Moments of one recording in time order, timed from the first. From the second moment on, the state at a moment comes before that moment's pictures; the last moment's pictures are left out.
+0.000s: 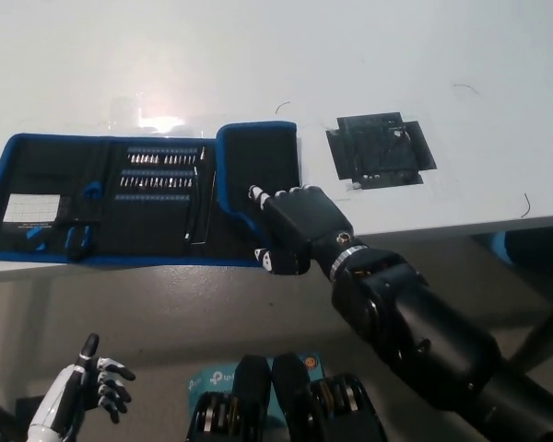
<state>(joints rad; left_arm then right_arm) 0.04 0.26 0.06 0.03 -0.08 0.17 -0.17 -0.72 -0.14 0.71 0.24 -0.78 0.32 0.24</state>
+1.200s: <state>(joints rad) 0.06 0.26 0.06 0.03 -0.08 0.17 -0.17 -0.20 -0.21 -0.12 -0.17 -0.28 0.29 0.44</state>
